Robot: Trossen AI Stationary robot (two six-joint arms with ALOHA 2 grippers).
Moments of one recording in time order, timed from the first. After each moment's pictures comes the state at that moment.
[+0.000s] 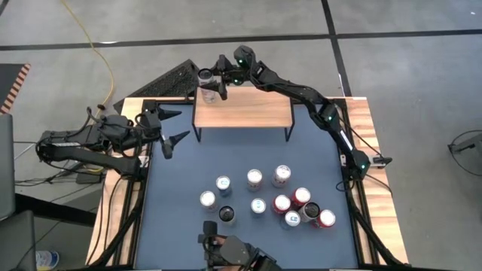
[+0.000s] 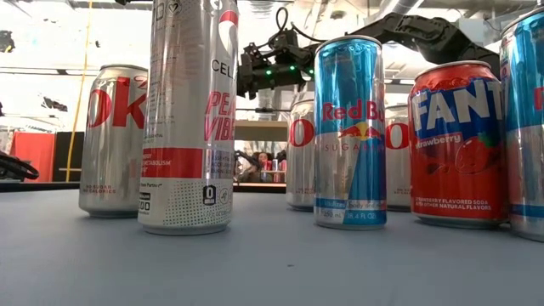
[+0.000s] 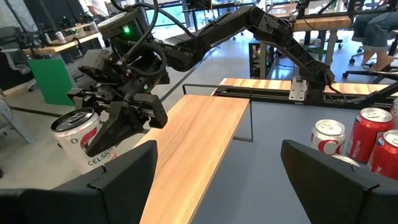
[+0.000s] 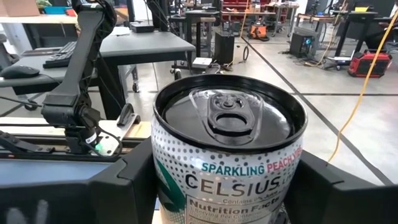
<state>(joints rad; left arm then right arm) -0.04 0.68 0.92 -0.35 -0.53 0.08 -0.59 2.39 2.26 0.01 -0.63 -0.11</state>
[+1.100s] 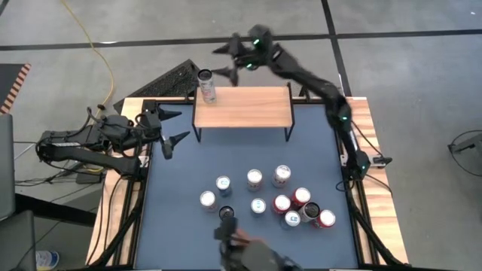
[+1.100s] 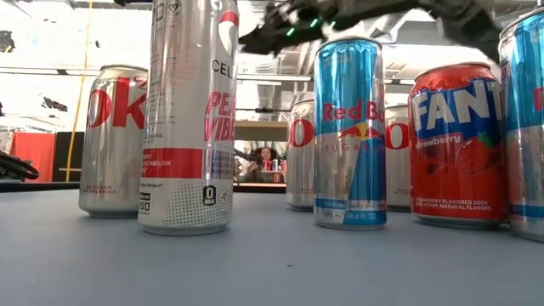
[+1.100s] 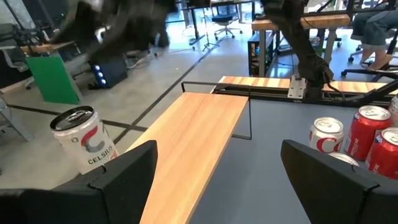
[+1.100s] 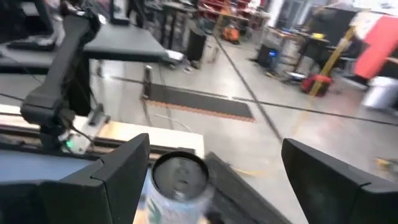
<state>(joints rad) -0.04 0.68 0.92 -0.37 -0.53 0.07 -0.63 2.15 2.35 -0.35 -0.52 -0.35</state>
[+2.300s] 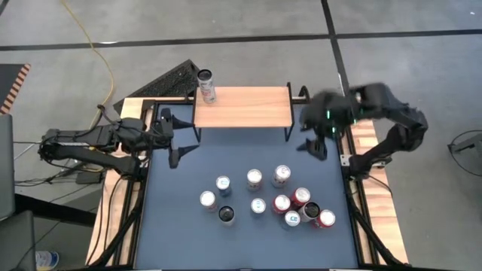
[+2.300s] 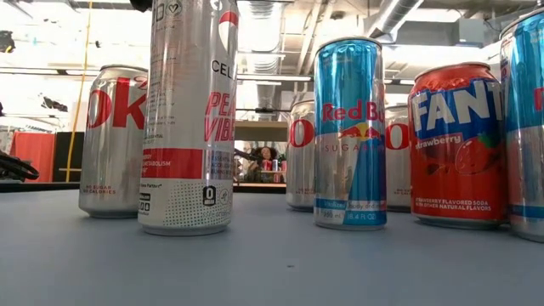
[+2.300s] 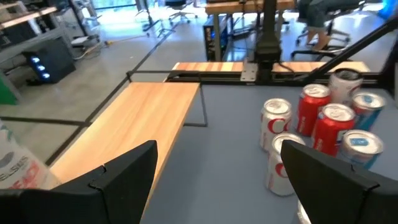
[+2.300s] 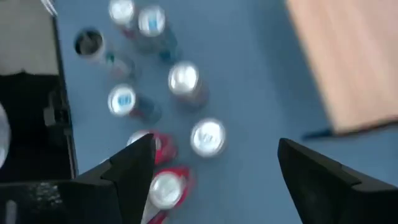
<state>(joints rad) -0.04 0.78 0.92 -0.34 -0.32 0.04 0.08 1.43 1.97 -1.57 0.04 0.37</state>
